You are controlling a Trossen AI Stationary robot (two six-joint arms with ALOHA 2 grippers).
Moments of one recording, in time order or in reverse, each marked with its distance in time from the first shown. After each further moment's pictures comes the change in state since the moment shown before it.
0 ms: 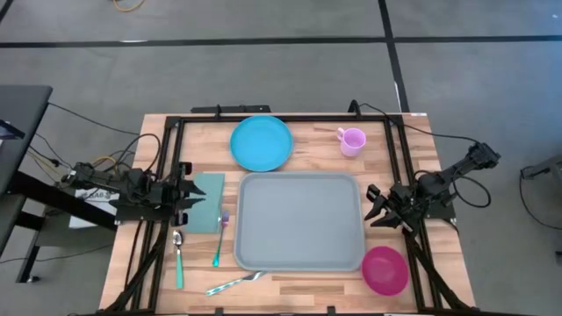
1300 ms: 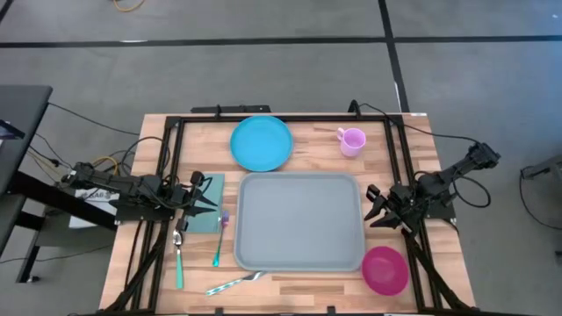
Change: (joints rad) left arm 0.000 0.000 0.000 -0.397 -0.003 -0.370; right arm 0.002 -0.001 0.000 -0.009 -0.001 -0.002
